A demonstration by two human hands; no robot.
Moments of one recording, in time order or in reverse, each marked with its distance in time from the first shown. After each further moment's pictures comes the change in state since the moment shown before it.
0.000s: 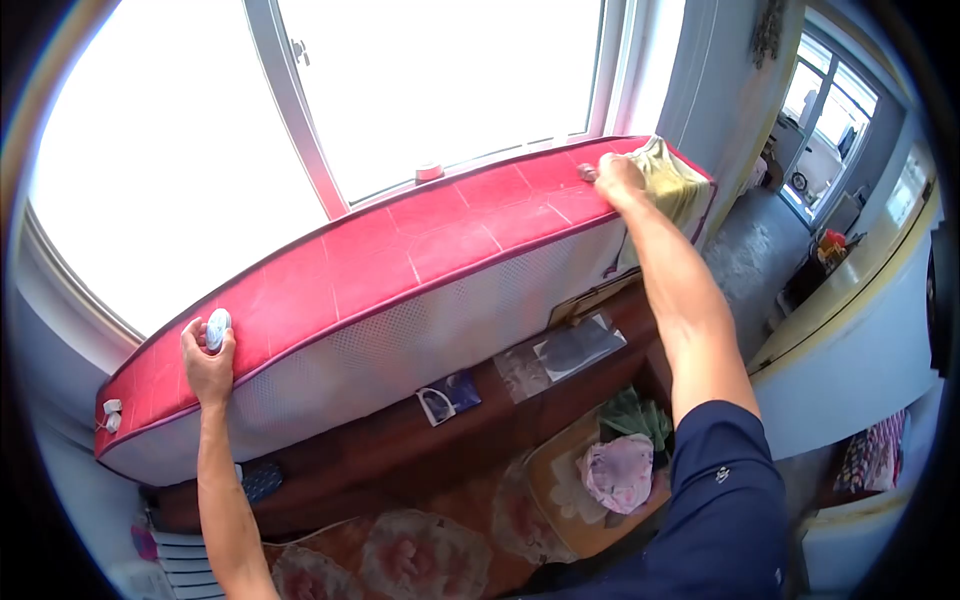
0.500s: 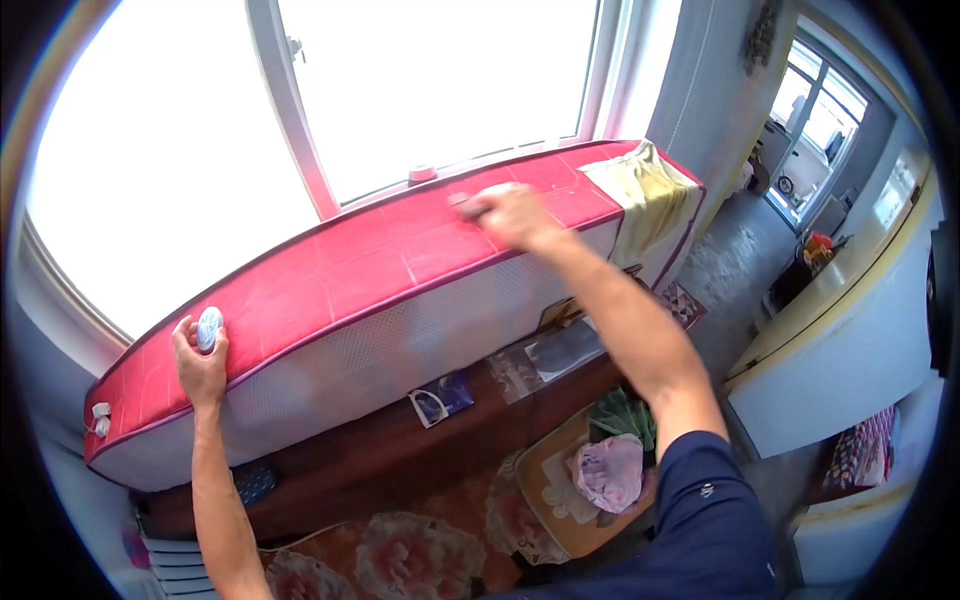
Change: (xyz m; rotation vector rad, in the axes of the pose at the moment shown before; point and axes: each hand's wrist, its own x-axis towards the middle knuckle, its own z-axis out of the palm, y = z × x) left_hand 0.003 -0.013 0.006 -0.017 -0.007 -0.001; right_hand -0.142 -0.133 0.014 0.598 -0.043 -0.909
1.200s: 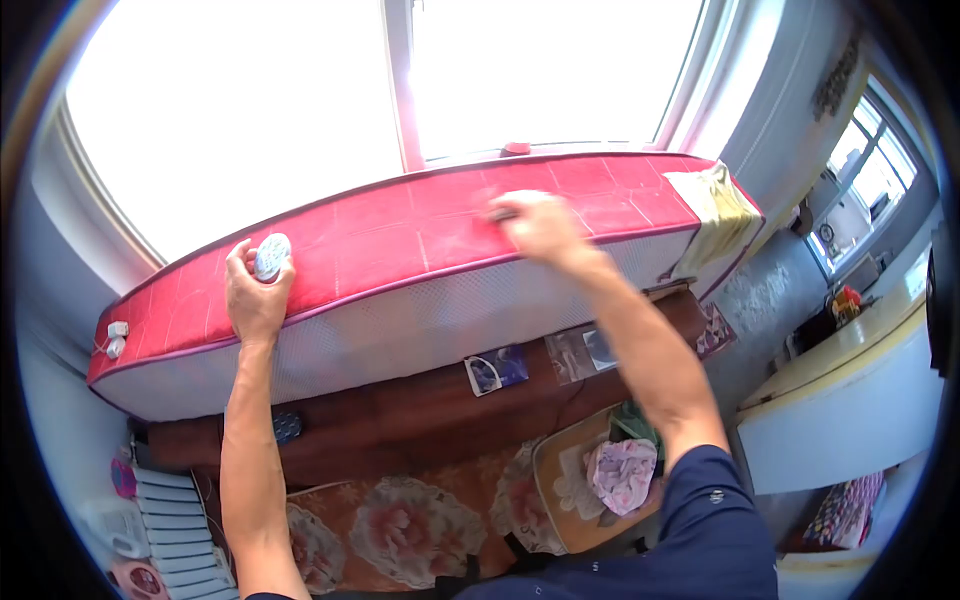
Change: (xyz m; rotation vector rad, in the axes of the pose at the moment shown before) left_hand -0.005 0.023 -0.007 0.016 0.037 -0.071; right_hand 0.025 -0.092 0.087 0.059 0.082 -0.184
